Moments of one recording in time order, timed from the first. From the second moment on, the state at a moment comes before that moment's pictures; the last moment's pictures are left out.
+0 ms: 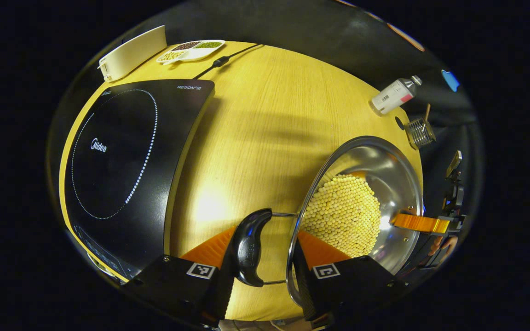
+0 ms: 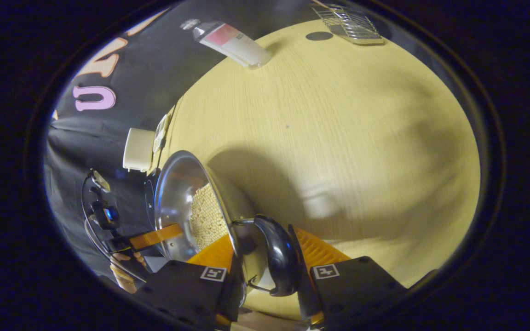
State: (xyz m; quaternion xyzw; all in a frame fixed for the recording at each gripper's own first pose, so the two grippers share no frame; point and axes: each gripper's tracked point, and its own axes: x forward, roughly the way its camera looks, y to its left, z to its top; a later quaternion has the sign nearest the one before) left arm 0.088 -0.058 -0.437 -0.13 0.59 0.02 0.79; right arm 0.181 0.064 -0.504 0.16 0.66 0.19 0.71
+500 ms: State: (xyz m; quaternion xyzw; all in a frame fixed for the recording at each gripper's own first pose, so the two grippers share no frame) left arm 0.071 -0.052 -0.400 -0.13 0.59 -0.02 0.79; right arm 0.153 0.065 -0.459 0.16 0.64 0.16 0.74
